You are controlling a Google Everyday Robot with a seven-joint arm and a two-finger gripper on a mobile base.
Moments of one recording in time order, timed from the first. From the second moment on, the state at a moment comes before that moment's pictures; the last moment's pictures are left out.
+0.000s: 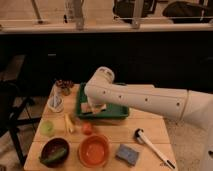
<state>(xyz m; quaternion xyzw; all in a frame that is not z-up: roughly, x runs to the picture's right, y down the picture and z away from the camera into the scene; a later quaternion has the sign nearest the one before) -0.059 0.084 0.751 -0.20 -0.11 -0.09 0.97</state>
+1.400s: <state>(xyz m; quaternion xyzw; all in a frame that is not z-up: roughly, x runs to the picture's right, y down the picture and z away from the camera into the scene) -0.060 0.043 0.827 -0.18 -0.10 -0.07 0.98</state>
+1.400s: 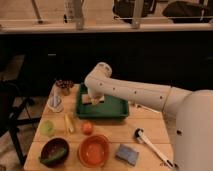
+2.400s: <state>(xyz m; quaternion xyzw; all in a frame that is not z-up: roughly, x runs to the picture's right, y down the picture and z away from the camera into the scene) -0.021 0.045 0.890 -0.24 -0.07 -0.03 0.97</state>
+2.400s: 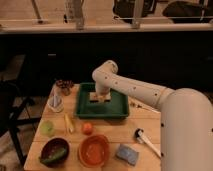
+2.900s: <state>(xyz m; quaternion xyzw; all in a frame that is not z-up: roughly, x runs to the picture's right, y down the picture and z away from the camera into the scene) -0.006 0.061 0.905 -0.27 0.03 -0.06 0.96</state>
